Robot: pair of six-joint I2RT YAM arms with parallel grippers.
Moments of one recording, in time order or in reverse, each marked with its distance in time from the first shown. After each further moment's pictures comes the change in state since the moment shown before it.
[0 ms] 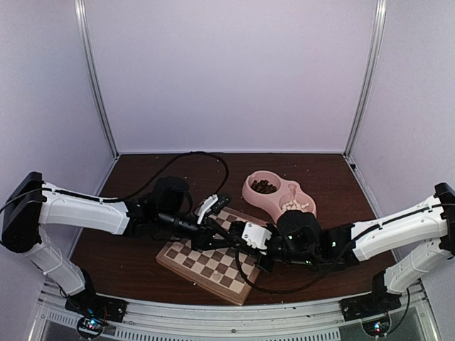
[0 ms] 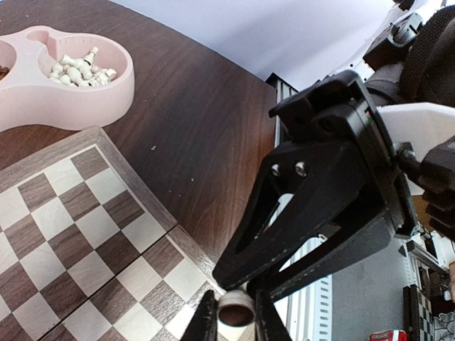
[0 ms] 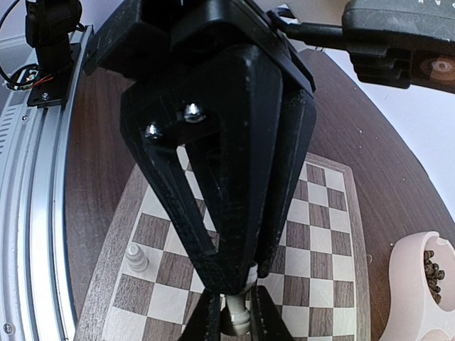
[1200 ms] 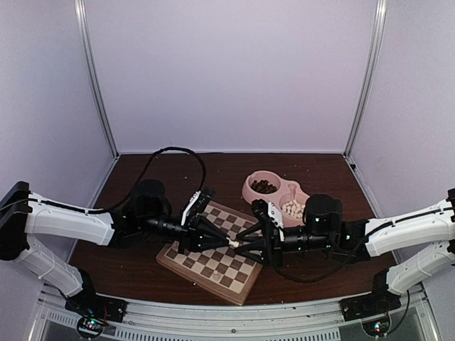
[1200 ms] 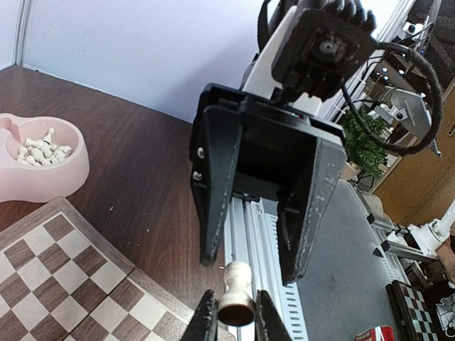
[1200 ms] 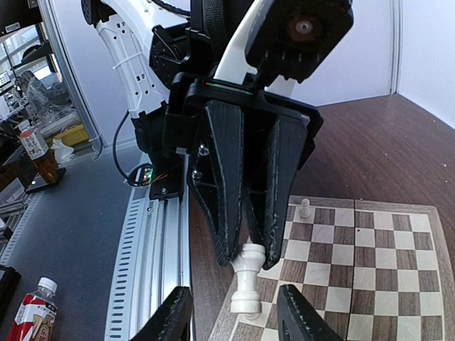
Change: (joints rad) left arm 0.000 -0.134 -0.170 0.332 0.111 -0.043; right arm -0.129 -0.129 -0.100 0.229 -0.488 0.310
